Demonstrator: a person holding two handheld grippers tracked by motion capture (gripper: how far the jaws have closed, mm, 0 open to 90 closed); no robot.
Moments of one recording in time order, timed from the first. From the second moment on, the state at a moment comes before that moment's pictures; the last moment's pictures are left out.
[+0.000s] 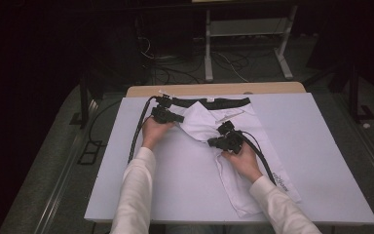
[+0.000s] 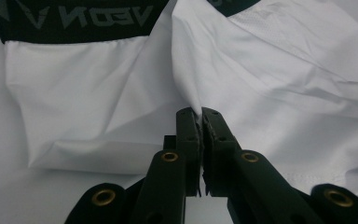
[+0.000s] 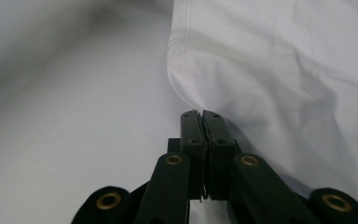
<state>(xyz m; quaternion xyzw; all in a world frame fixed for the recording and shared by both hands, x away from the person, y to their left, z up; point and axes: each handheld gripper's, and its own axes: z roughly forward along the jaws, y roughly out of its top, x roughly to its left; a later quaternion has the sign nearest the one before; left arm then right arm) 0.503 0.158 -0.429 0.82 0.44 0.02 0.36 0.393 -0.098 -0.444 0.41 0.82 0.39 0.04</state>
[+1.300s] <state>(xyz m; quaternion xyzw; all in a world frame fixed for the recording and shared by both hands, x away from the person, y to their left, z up) 0.392 0.212 -0.410 0.85 0.43 0.04 0.31 0.325 -0.056 -0.445 0.32 0.86 0.38 -0.08</state>
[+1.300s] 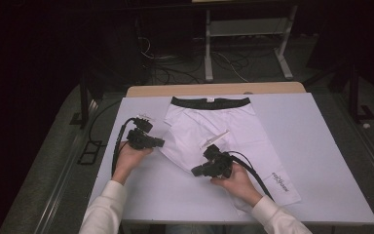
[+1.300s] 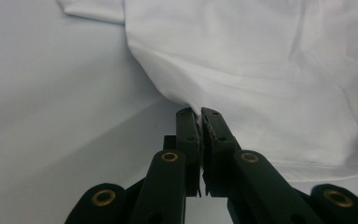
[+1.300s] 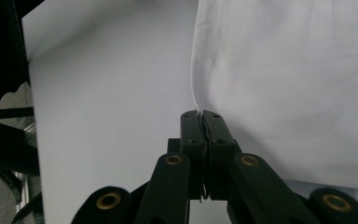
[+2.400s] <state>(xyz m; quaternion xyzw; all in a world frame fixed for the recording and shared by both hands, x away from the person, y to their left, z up) 0.279 0.265 -0.419 0.87 0.40 0.01 0.28 0.257 -0.028 -0.451 0.25 0.88 0.36 -0.16</state>
